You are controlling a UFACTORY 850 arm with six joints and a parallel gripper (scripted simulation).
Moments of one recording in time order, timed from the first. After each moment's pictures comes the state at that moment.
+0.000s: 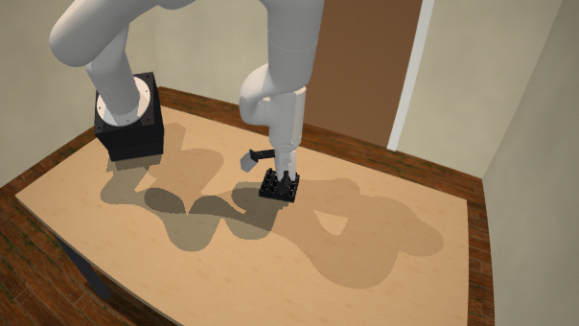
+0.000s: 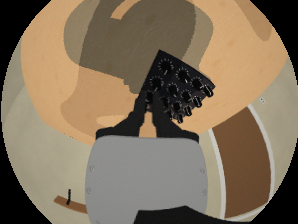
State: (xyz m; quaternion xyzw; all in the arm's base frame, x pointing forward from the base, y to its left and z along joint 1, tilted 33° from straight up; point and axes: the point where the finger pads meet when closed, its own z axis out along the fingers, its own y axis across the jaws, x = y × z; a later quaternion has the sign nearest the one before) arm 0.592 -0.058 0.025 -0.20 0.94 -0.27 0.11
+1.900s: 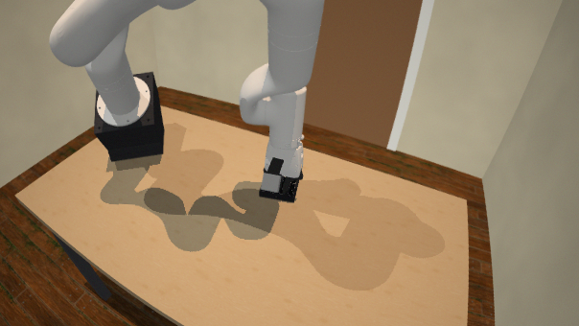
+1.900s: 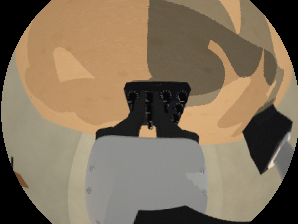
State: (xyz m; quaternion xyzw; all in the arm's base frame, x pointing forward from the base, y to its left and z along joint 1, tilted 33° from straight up) arm 0.592 -0.058 0.025 -0.68 0.68 -0.28 -0.06
